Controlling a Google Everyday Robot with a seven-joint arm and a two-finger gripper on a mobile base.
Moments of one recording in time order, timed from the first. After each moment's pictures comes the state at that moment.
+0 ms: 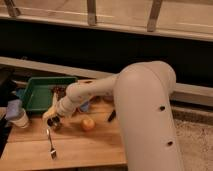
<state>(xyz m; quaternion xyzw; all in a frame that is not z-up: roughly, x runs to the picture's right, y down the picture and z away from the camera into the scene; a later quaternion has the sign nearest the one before) -0.262 0.147 0.794 -0.47 -0.03 0.64 0.61</state>
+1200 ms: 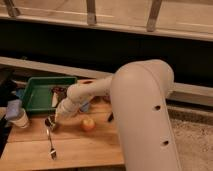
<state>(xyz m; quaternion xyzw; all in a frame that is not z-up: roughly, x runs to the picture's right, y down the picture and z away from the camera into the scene) -0.252 0.158 0.803 -0.47 0.00 0.65 0.61</state>
